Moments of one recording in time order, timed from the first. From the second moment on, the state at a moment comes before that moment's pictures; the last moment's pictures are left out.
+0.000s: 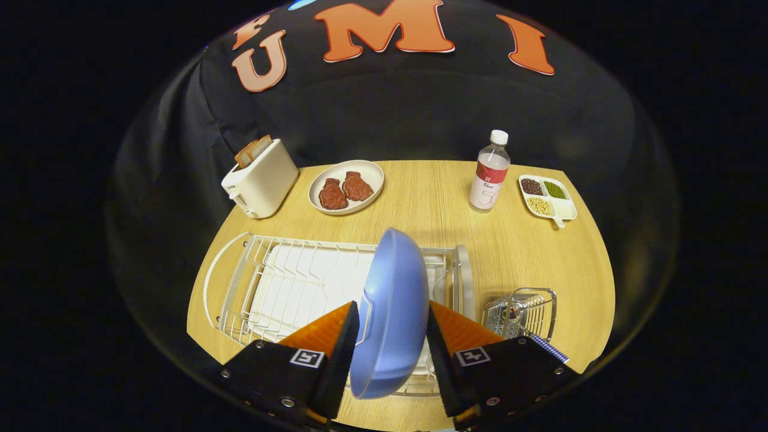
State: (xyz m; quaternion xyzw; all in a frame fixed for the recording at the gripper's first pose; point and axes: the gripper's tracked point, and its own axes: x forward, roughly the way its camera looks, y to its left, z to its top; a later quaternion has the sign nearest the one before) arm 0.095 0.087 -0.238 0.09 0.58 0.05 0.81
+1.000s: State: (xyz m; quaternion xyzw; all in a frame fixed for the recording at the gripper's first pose) arm 0.113 0.067 -0.224 -0.03 0.58 -0.07 0.81
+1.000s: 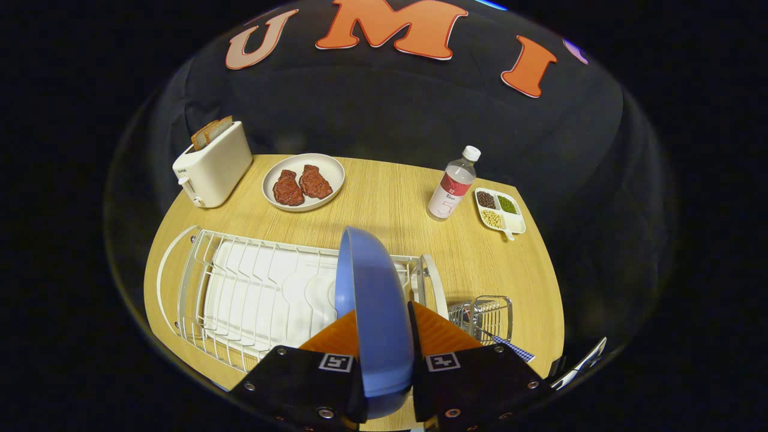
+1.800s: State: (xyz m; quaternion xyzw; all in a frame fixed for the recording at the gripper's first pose) arm 0.025 0.052 -0.145 0.04 0.51 -0.02 0.86
